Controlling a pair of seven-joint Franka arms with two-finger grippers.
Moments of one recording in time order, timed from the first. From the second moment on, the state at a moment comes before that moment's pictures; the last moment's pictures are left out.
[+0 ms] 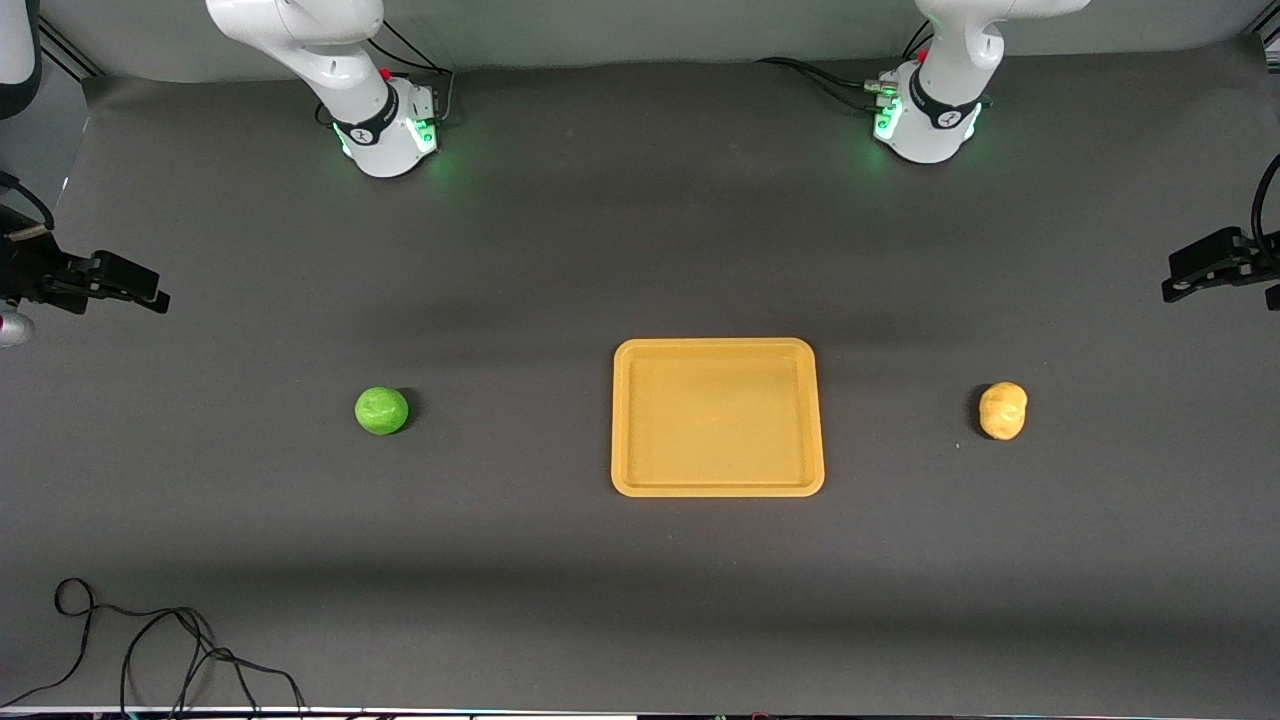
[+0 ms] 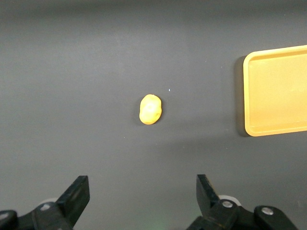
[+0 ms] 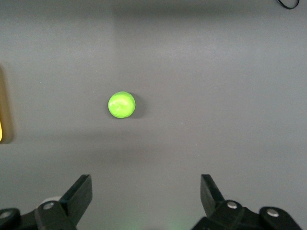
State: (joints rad) left arm -0.02 0.12 0.07 -1.37 0.00 1.45 0.16; right arm -0.04 0.02 -0.03 -1.58 0.00 1.55 -0.03
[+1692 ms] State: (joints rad) left arm -0.05 0.54 0.06 -1.49 0.00 2.03 0.14; right arm -0.04 0.03 -0.03 -1.57 0.00 1.56 -0.03
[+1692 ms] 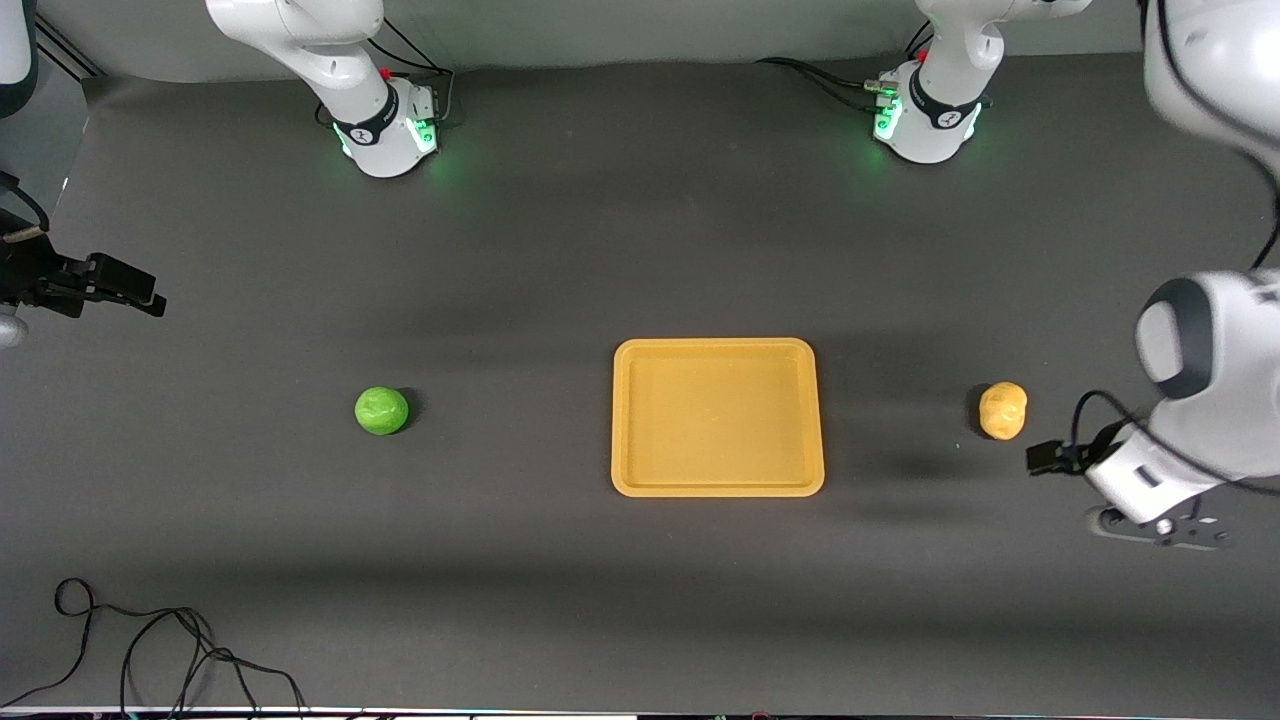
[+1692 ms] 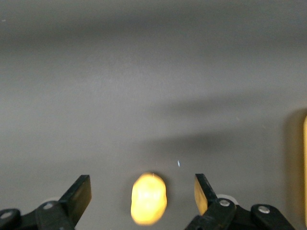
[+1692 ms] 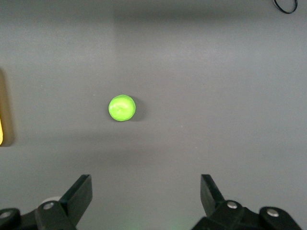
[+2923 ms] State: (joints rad) left arm -0.01 0.50 0.07 -1.99 -0.02 2.61 0.23; right arm -0.03 0.05 -0.03 -1.57 0.00 1.57 -0.03
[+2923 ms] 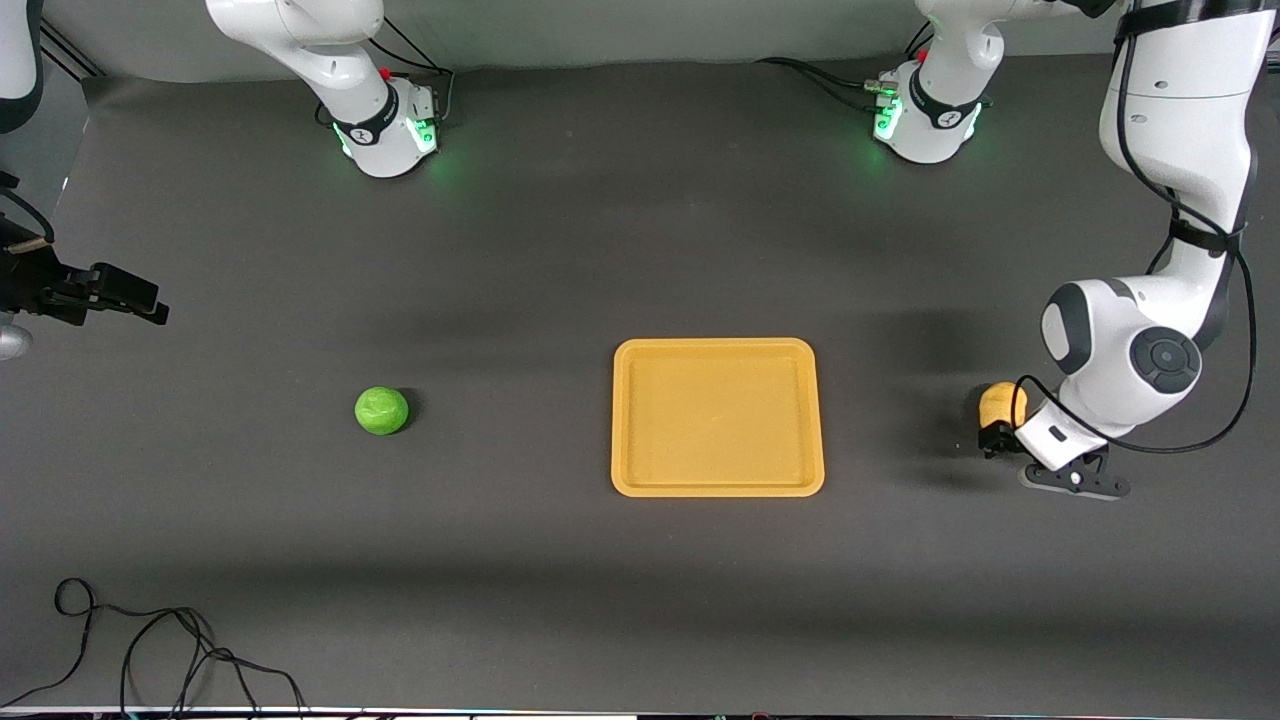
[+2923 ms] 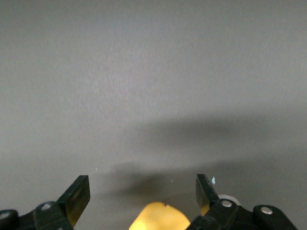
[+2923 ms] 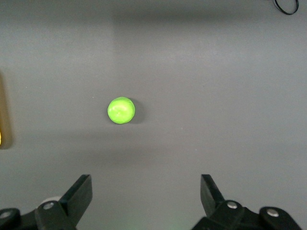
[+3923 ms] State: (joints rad) left arm -0.01 0.44 0.06 -2.23 -0.03 2.84 0.27; right arm -0.03 0.06 -0.03 -1.56 0.00 1.57 -0.03
